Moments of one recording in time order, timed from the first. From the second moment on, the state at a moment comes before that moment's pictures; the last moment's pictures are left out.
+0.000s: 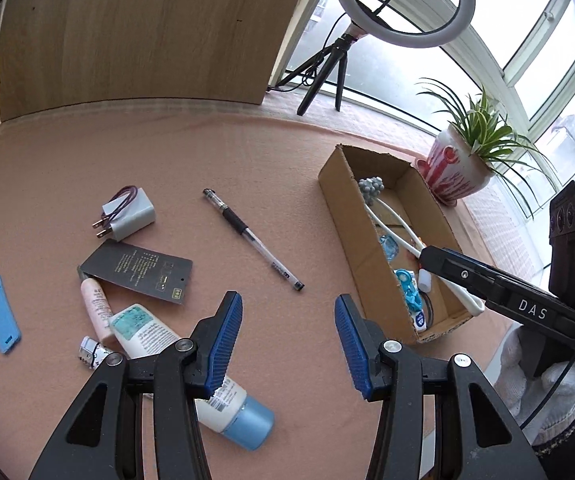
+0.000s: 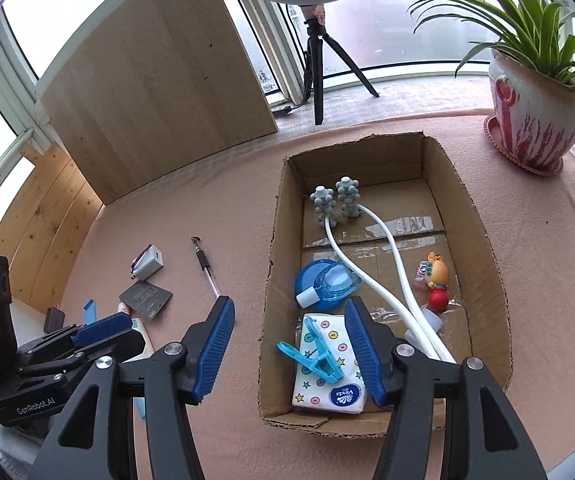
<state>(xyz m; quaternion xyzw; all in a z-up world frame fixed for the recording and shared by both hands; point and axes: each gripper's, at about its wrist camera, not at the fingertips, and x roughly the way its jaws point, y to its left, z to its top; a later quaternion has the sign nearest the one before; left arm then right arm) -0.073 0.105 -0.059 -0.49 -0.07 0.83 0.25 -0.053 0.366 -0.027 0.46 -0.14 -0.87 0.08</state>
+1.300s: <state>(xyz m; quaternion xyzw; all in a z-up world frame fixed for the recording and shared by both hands) -0.151 -0.135 -0.151 -0.56 -0.14 0.82 -0.04 -0.163 0.213 -0.108 0.55 0.06 -0.83 0.12</state>
